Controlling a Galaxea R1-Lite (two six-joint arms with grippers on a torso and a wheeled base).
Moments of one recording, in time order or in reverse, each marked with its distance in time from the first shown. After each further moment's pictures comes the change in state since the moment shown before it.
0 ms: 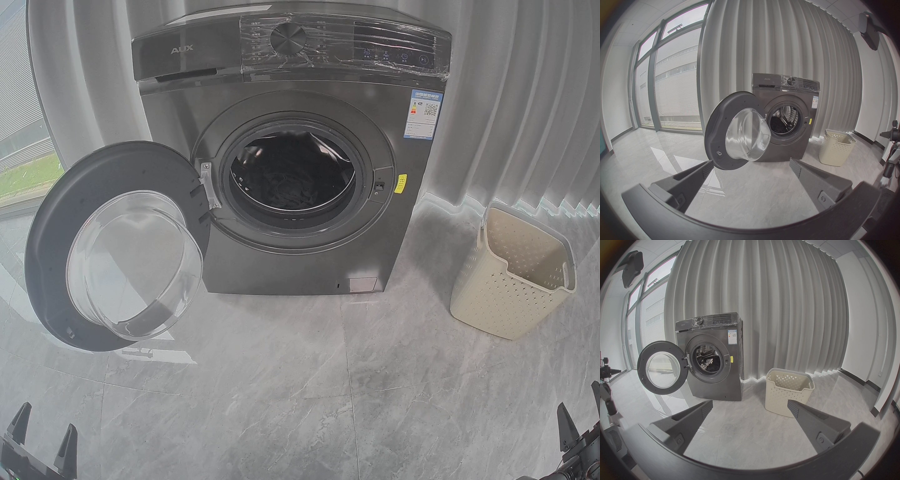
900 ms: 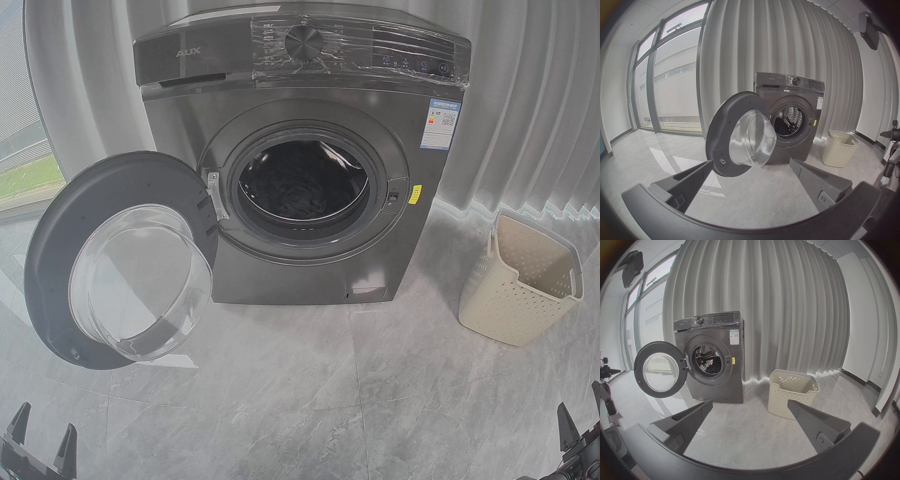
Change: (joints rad) left arm 0.000 -0.003 0.000 0.000 0.004 0.002; right arm -0.001 0.000 0.000 0.000 0.000 -0.001
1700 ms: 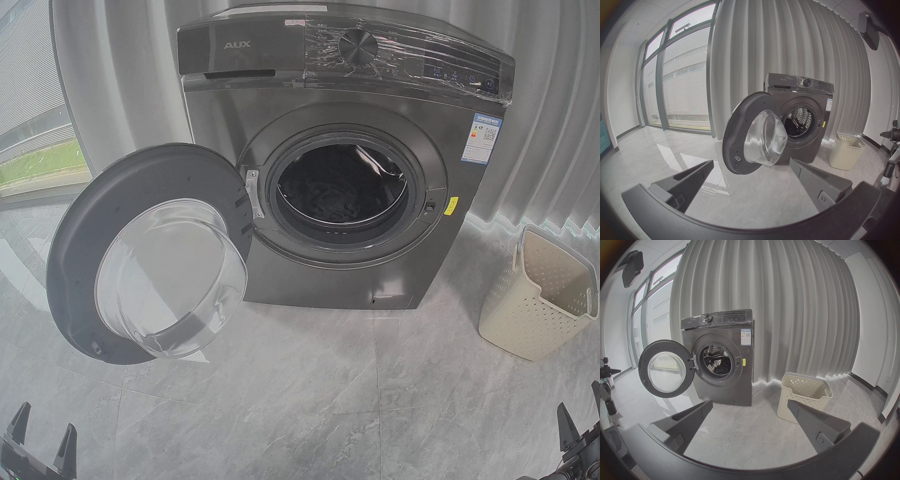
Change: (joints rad) left arm 0.000 -0.001 0.000 0.000 -0.001 -0.002; right arm -0.001 0.000 0.000 0.000 0.000 0.000
